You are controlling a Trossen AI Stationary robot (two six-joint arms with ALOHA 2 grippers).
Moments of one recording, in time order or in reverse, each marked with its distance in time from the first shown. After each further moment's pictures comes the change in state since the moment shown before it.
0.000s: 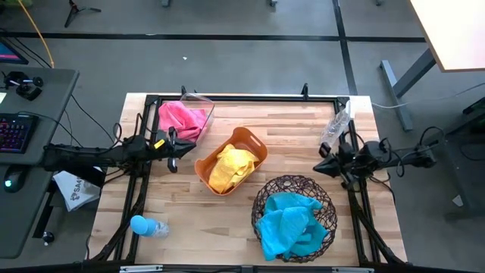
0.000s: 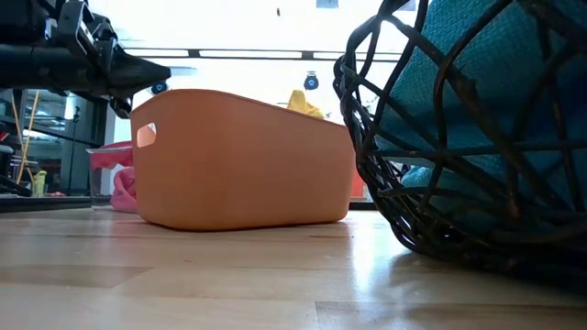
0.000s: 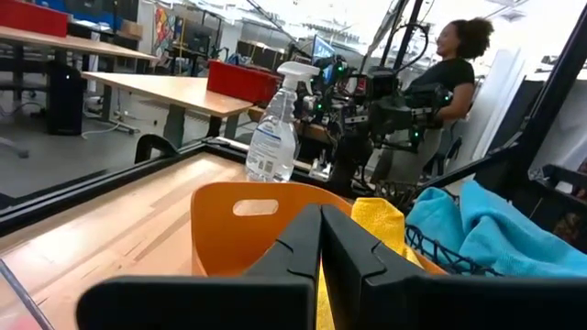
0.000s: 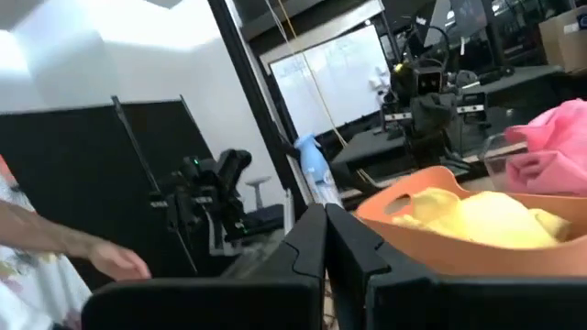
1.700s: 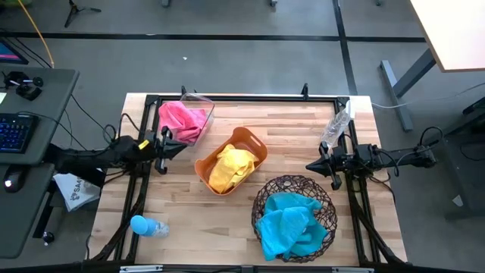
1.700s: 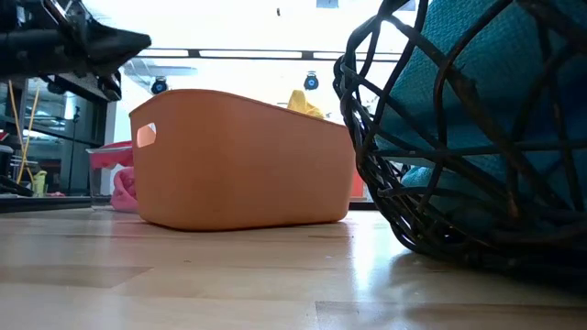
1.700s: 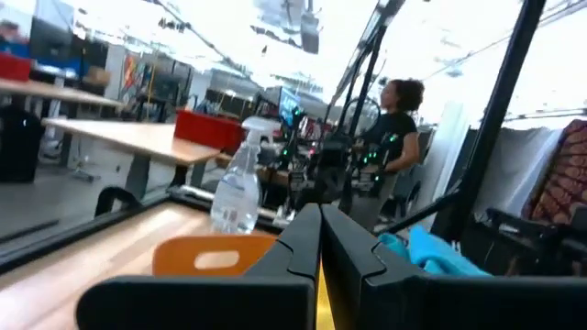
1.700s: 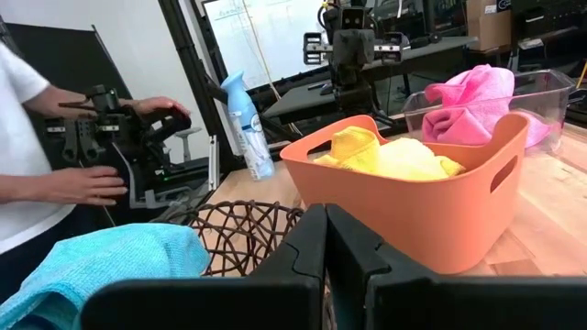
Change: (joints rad) left arm -0.059 -0.301 0.001 -0.142 0.001 0.000; right arm -0.002 0.004 -0.032 -0.164 0.131 -0.136
